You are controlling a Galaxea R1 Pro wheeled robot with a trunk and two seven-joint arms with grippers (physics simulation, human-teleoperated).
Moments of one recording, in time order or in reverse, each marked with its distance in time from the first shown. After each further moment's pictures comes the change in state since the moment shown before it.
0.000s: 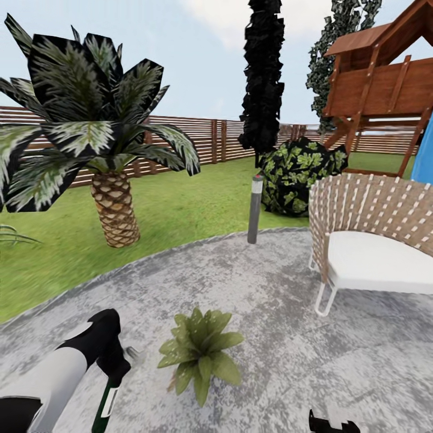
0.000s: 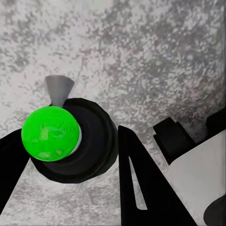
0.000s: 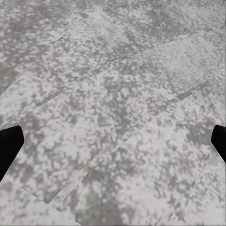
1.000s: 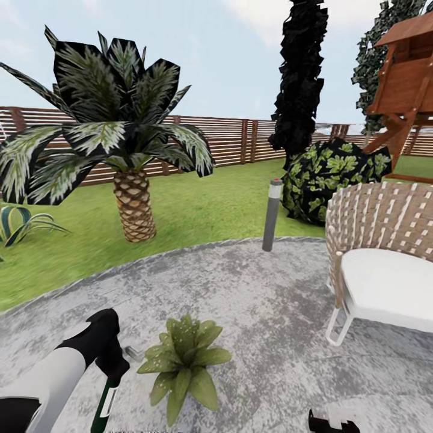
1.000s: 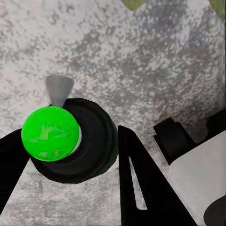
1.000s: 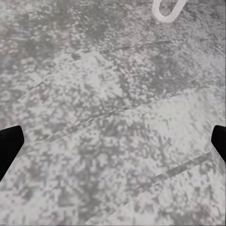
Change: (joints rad) left arm 0.001 0.006 0.005 -0.003 0.001 0.001 -0.001; right arm 0.000 0.001 0.000 0.000 0.000 0.000 0.000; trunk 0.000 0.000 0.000
